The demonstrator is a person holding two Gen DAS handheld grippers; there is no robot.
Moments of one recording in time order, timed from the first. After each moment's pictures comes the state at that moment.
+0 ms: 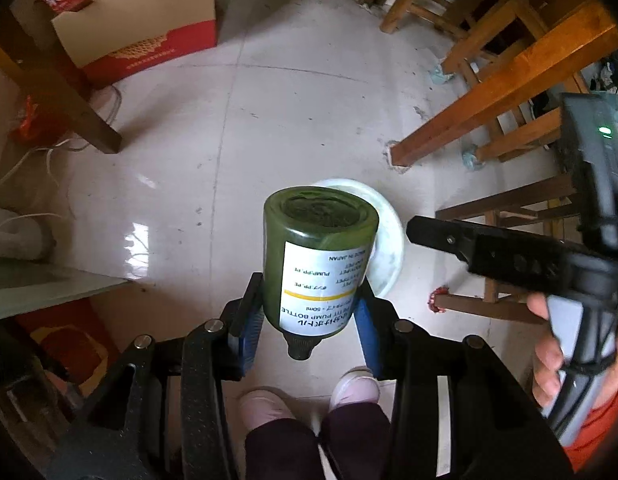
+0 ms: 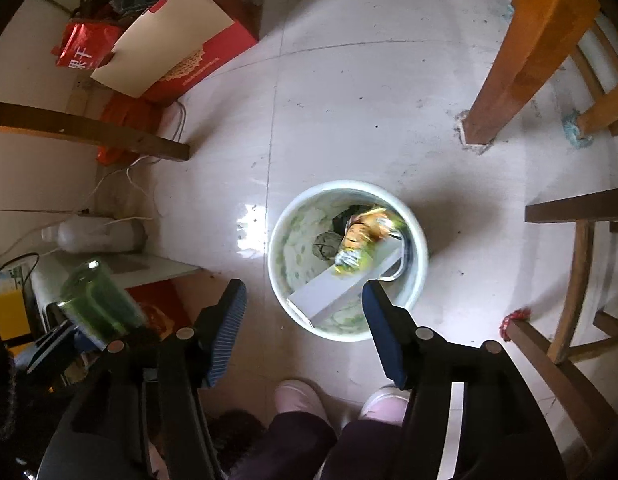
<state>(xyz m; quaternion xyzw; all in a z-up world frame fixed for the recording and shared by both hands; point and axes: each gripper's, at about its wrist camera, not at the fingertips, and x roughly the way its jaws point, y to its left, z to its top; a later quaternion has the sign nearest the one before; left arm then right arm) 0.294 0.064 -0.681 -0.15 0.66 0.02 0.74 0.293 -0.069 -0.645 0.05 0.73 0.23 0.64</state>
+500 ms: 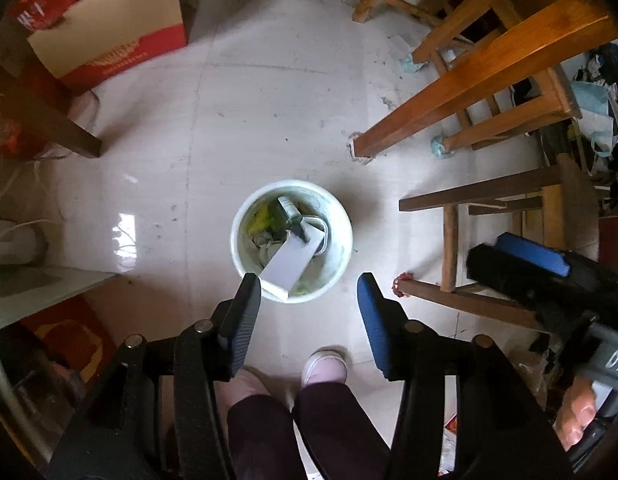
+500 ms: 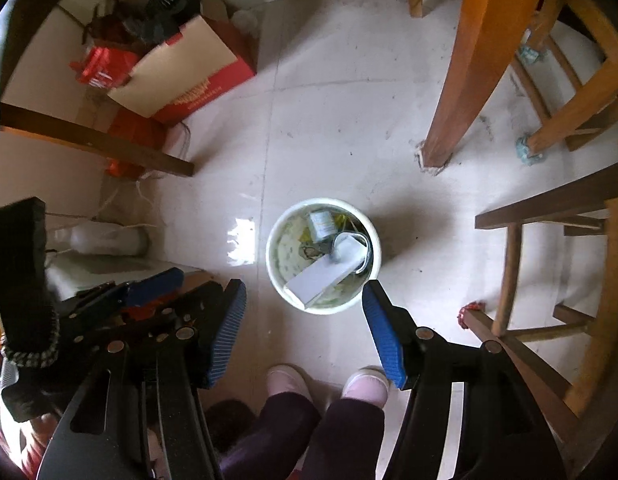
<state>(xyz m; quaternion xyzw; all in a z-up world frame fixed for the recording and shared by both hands) 0.325 0.034 -0.614 -0.15 0.68 -0.01 0.72 0.302 -0.109 -0.538 0.05 0.71 0.22 0.67</state>
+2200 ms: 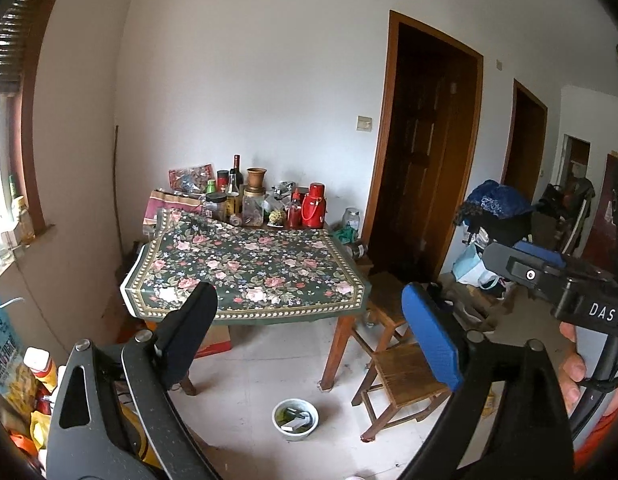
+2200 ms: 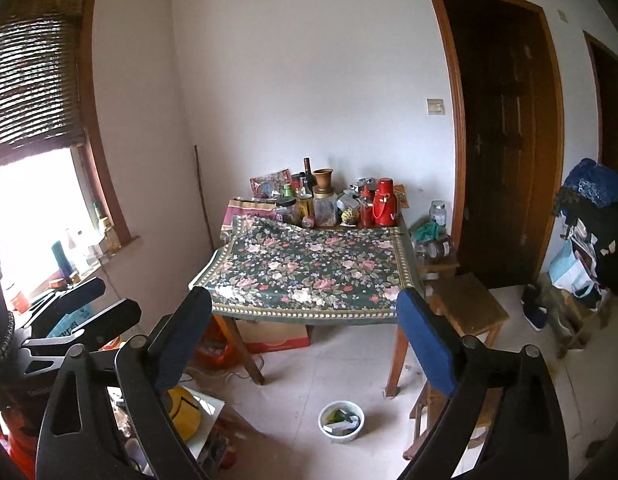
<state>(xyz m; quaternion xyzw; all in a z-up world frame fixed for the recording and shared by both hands) -0.027 0.017 0.045 -0.05 0.21 -0.01 0.98 0.041 -0.173 0.061 0.05 0.27 0.23 0.93</state>
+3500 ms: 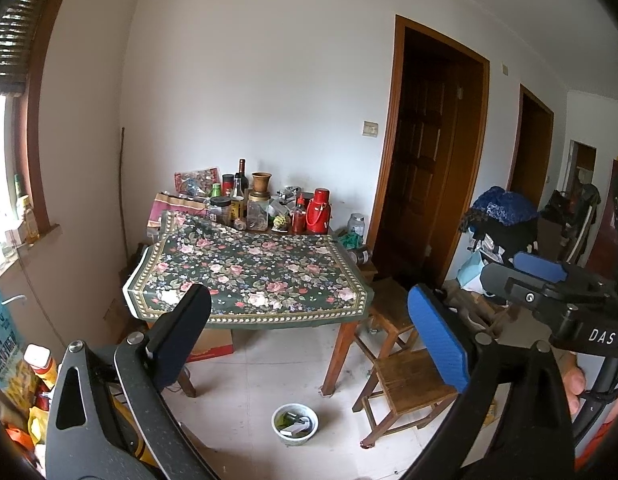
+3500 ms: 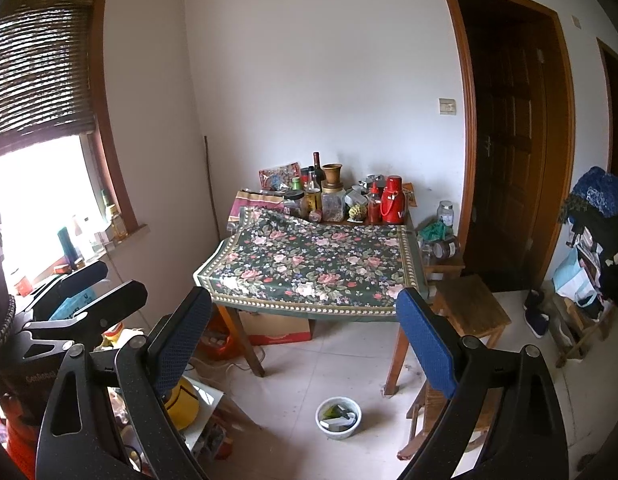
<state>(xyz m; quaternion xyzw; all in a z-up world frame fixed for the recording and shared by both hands) -0.033 0.013 0.045 -0.06 0.21 0.00 0.98 0.030 -0.175 0.066 0.03 0.27 0.25 0.93</state>
